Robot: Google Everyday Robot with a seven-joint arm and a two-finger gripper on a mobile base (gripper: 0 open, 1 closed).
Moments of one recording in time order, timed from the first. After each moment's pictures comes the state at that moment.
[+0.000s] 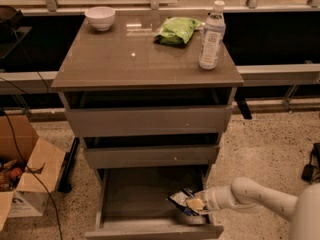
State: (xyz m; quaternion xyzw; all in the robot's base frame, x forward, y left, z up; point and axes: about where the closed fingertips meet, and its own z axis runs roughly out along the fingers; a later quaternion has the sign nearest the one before) arm 0.521 -0.153 0.281 -0.30 0.87 0.32 0.23
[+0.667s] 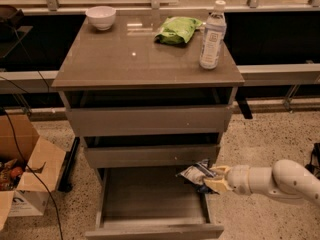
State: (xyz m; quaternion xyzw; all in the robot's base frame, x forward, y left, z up) arm 0.514 -0.196 0.504 -0.40 0.78 0.29 0.38
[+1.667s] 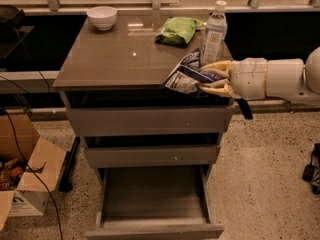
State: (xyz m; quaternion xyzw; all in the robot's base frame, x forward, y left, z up) arm 0.593 -0.136 0.883 -0.63 0.53 0.11 0.57
